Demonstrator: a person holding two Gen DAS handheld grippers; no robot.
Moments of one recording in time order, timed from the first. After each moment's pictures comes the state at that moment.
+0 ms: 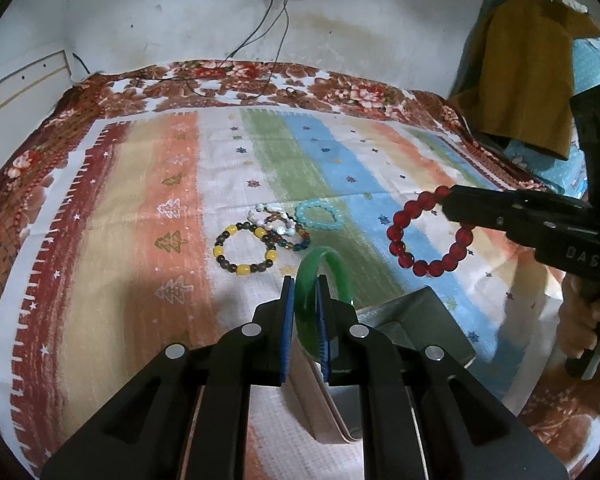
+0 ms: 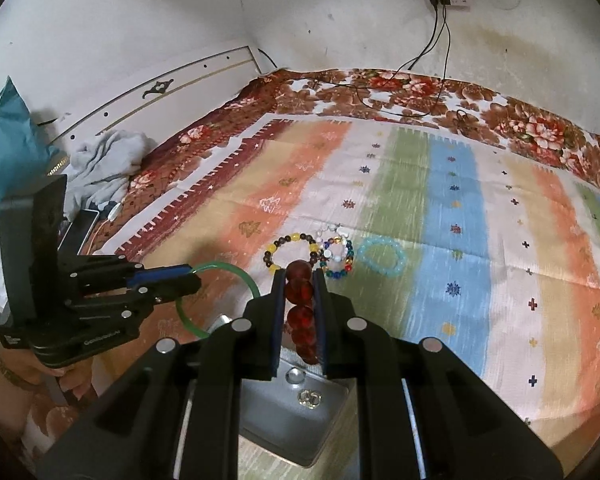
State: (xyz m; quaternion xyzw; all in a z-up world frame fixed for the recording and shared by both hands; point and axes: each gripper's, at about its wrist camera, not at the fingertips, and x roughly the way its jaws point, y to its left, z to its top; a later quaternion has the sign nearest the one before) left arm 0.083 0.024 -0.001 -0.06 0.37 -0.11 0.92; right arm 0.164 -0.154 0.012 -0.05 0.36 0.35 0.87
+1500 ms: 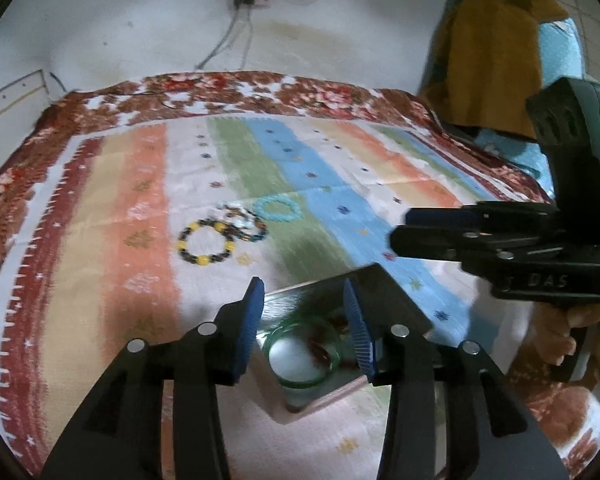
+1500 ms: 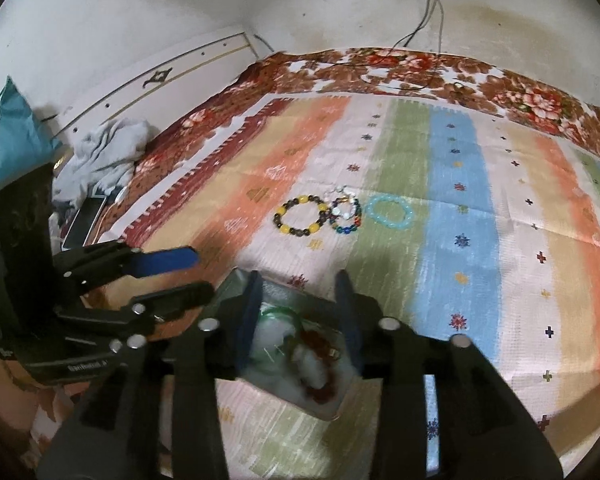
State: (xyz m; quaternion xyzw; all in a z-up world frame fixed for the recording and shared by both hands) left arm 0.053 -0.002 0.000 -0.05 0.35 -0.14 0.92; right arm 0.137 -0.167 -0.008 -0.03 0.39 0.34 0.86
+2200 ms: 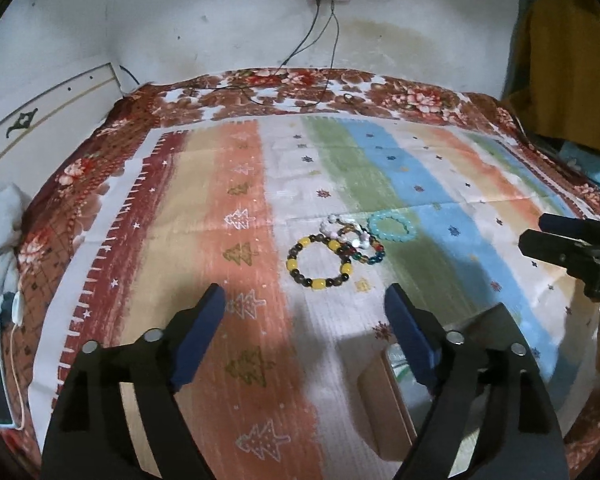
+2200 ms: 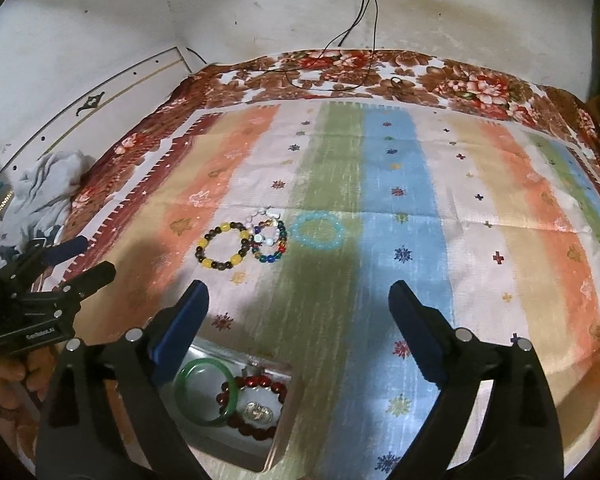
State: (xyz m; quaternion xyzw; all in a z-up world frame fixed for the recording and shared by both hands) left arm 0.101 0.049 0.000 -0.03 0.37 0.00 0.93; right arm 0.191 -0.178 -0.017 -0.02 0.39 0.24 0.89
